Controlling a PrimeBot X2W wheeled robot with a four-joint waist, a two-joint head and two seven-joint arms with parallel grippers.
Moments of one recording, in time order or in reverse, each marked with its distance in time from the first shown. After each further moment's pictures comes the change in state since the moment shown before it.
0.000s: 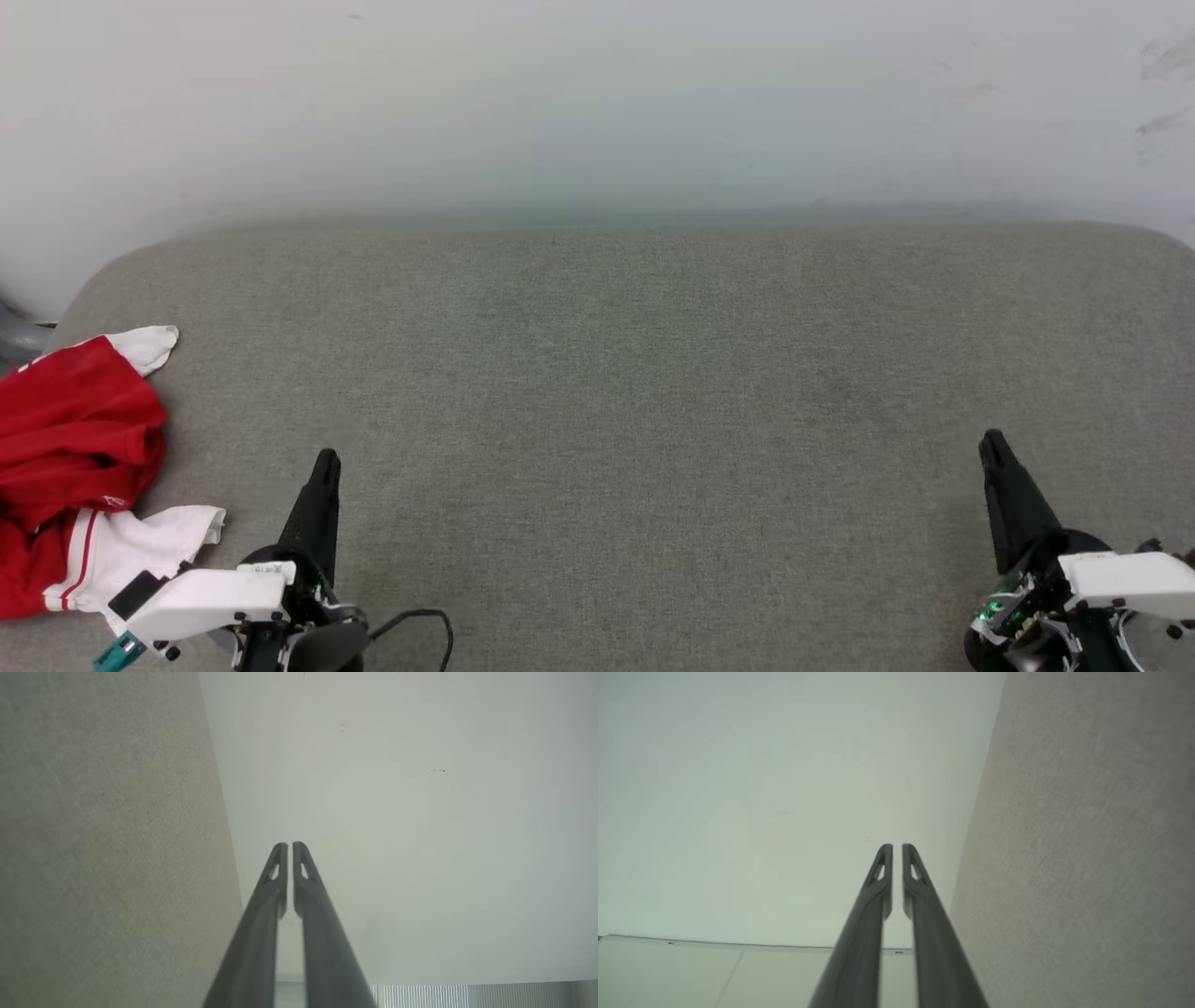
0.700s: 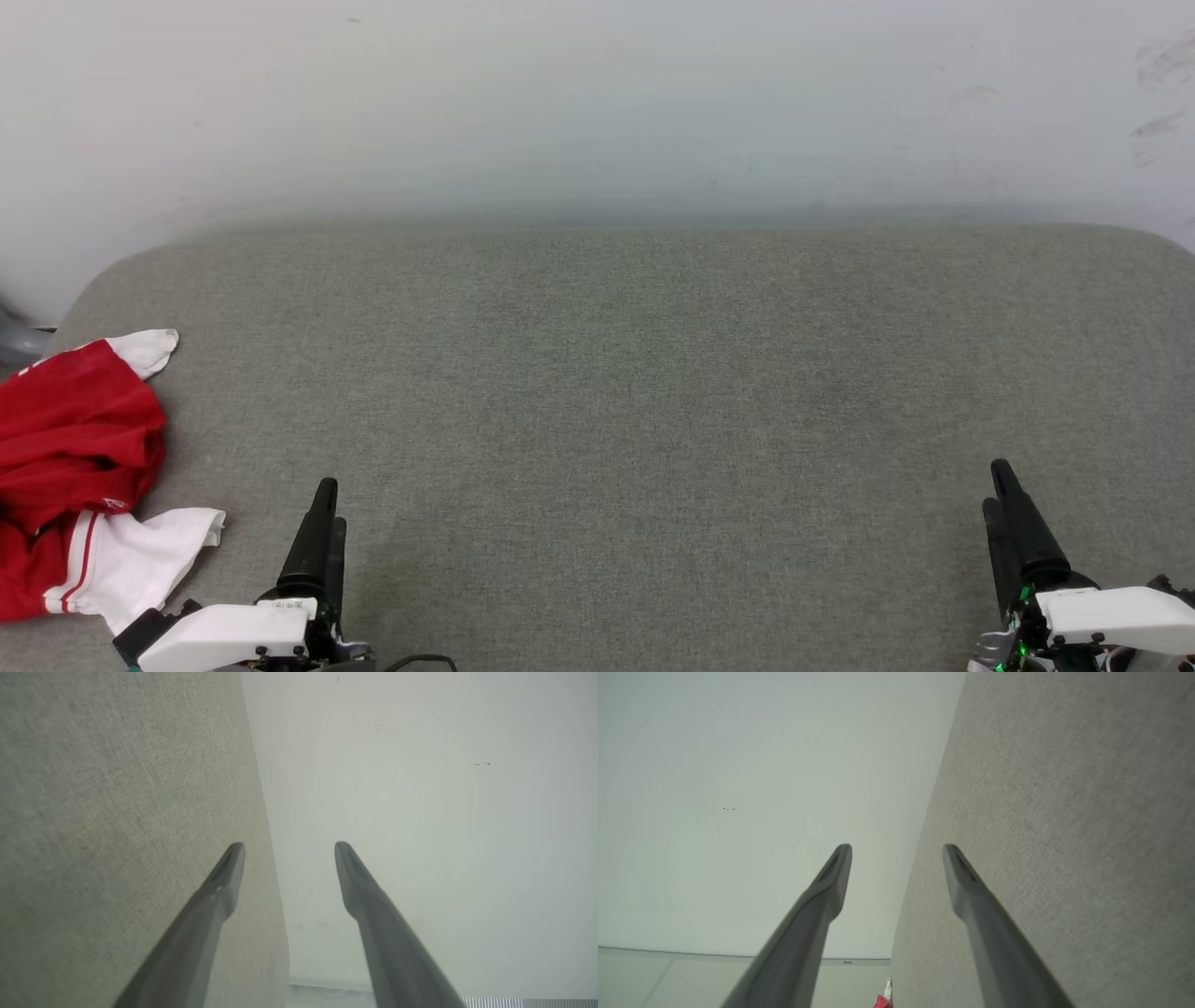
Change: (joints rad) left arm 0.062 -0.003 -0.028 0.038 0.090 0.001 -0.077; right arm 0.065 0.000 0.013 0.035 -0.146 0.000 -0.078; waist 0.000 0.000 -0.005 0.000
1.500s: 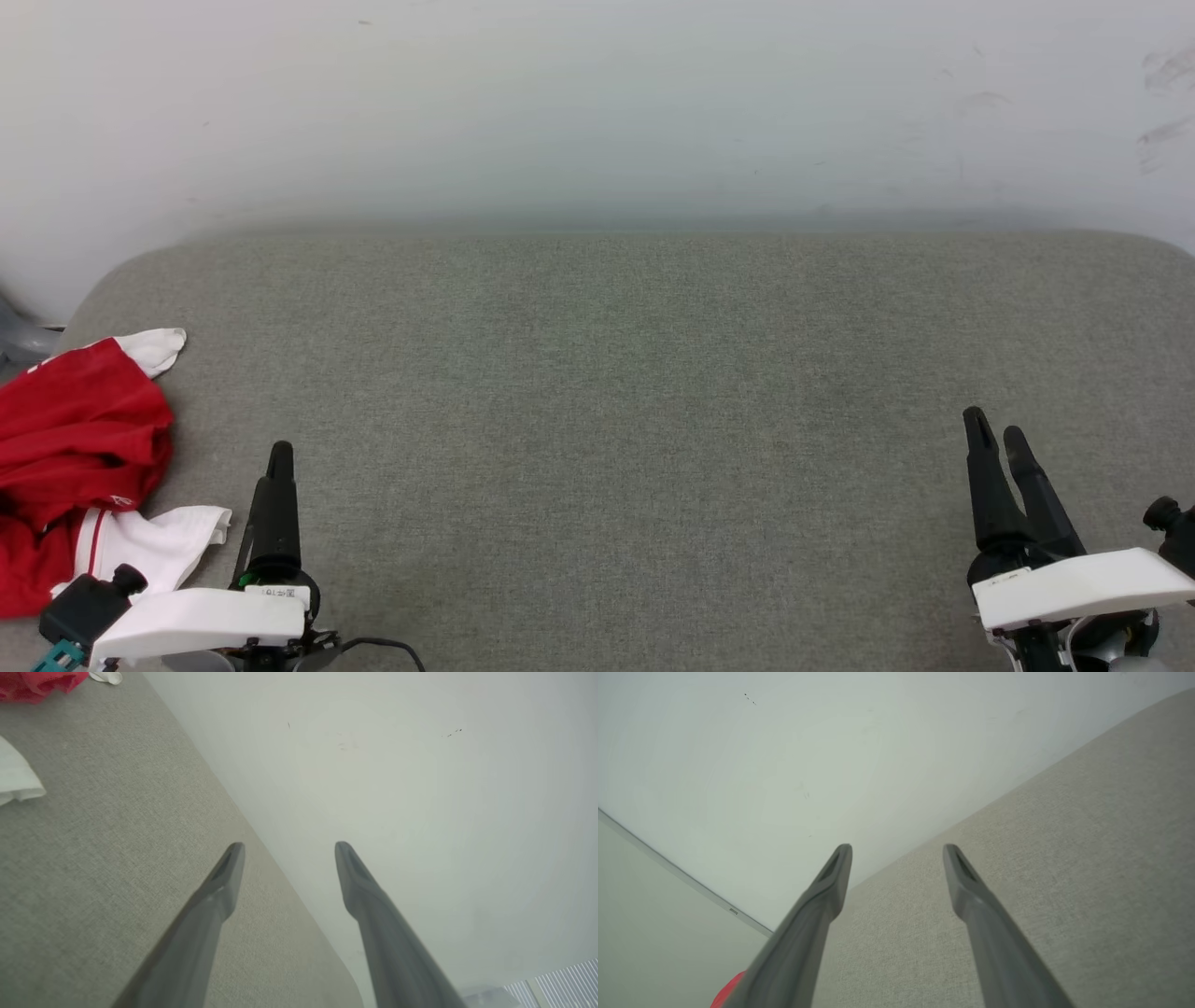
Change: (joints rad) left arm 0.041 0.000 0.044 -0.177 0.381 0.022 -0.107; right arm 0.017 0.001 0.046 -0.202 -0.668 0.000 -0.107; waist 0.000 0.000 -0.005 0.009
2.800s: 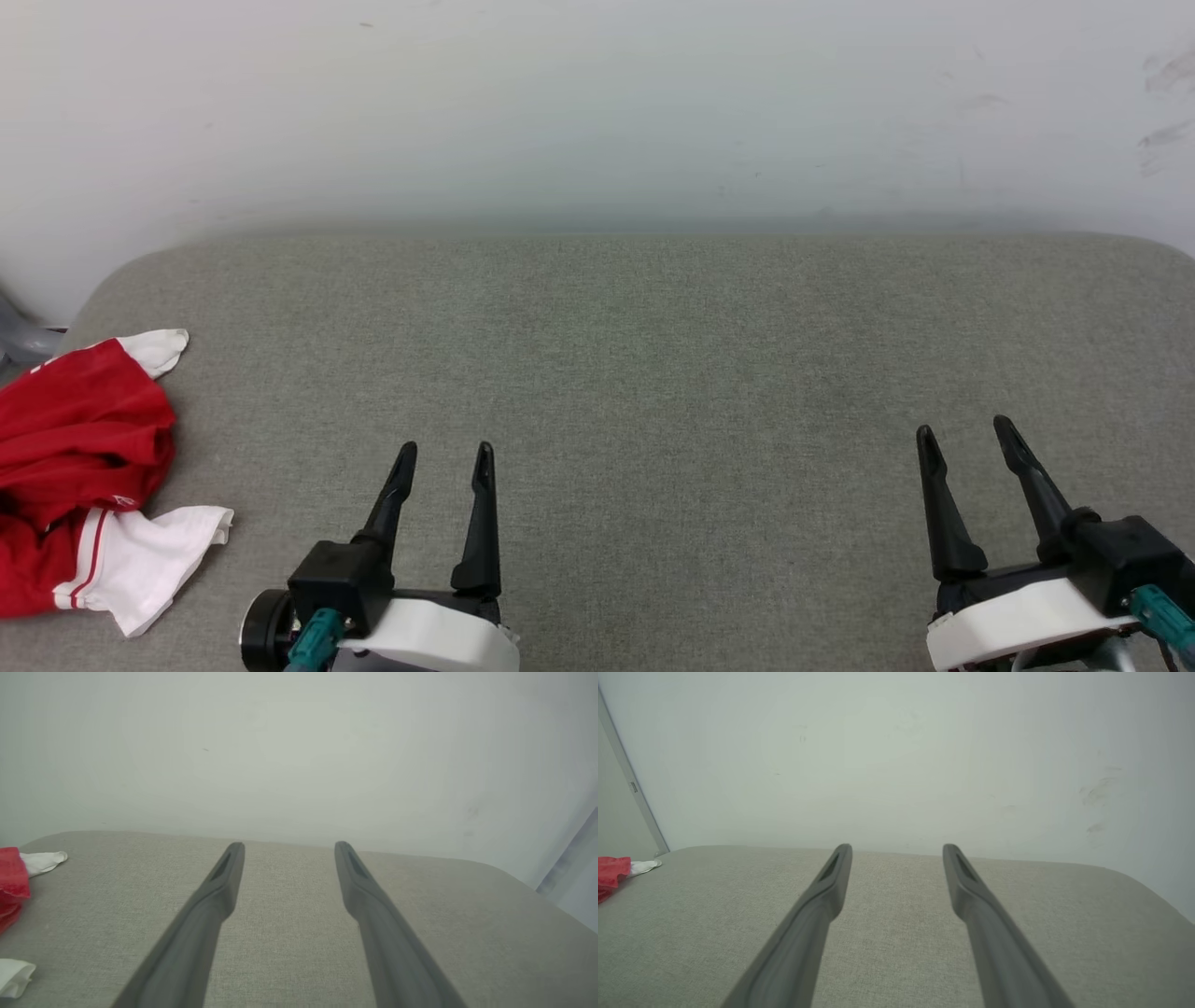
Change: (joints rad) left arm 0.034 0.050 -0.390 -0.180 0.857 0.241 -0.118; right arm 0.045 0.000 0.042 -0.088 -0.685 0.000 -0.116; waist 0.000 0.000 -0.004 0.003
